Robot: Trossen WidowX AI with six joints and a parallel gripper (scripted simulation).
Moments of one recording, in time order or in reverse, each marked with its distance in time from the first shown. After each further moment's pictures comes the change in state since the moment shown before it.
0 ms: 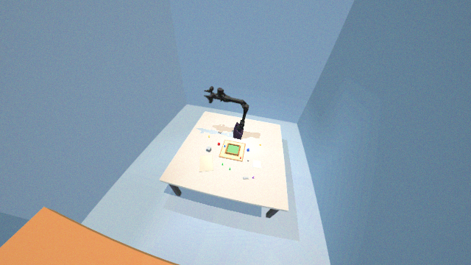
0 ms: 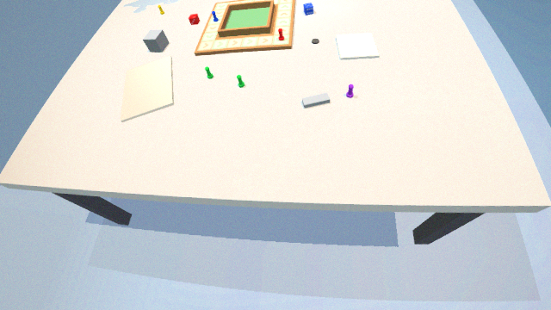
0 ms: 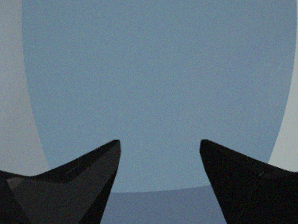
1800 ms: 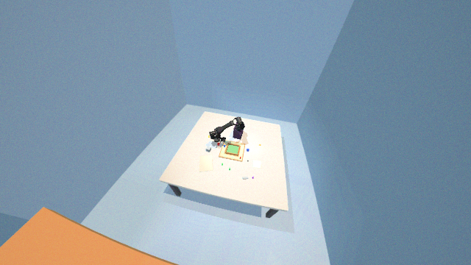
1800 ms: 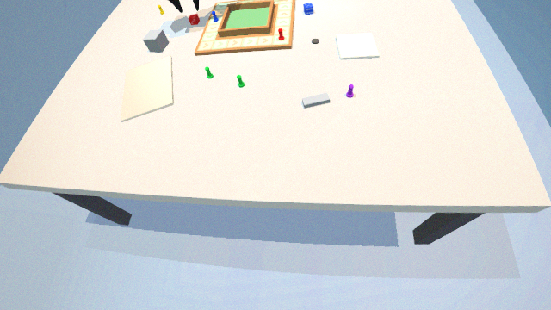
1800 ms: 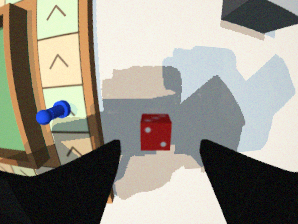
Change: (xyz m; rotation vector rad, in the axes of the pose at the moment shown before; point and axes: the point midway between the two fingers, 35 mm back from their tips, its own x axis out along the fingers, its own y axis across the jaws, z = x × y) arm -0.244 0.494 0.190 -0.008 -0.037 1.663
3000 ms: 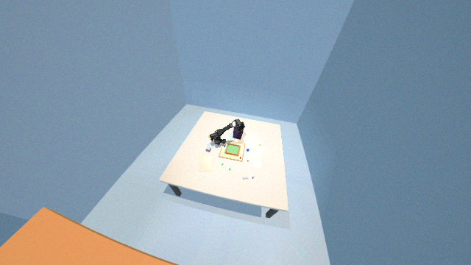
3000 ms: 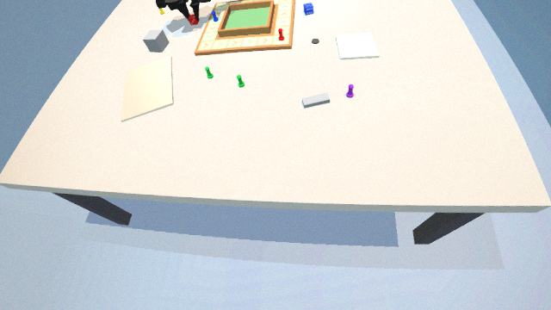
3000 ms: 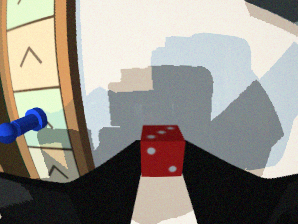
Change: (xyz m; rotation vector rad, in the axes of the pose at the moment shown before) arm 0.036 0.002 -0.002 0.004 0.002 0.006
